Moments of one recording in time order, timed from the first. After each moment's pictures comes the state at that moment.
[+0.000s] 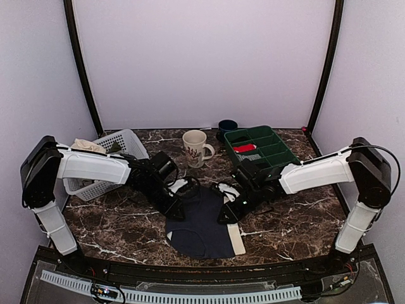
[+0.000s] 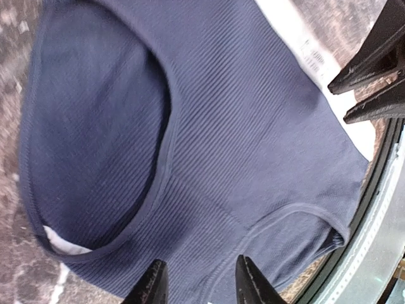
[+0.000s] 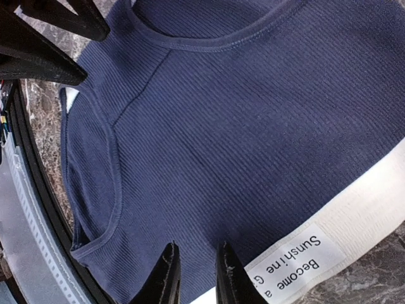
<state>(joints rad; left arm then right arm) -0.80 1.73 1.06 -0.54 0.37 -0.15 0.92 1.71 0.95 -0.29 -0.39 0.25</state>
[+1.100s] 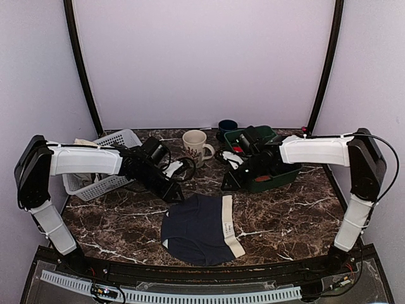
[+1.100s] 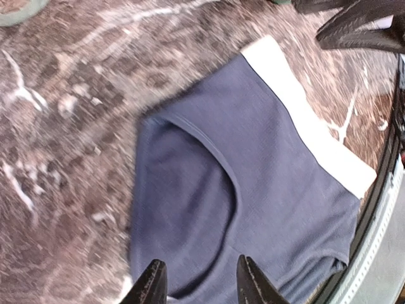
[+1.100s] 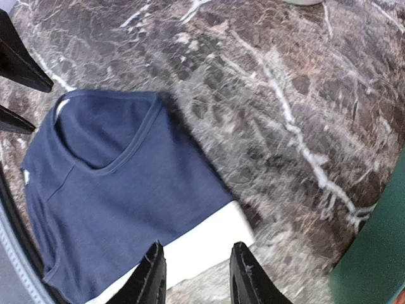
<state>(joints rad) -0.73 1.68 1.09 -0.50 0.36 -0.10 0.75 1.78 1.25 -0.51 -0.31 0.05</state>
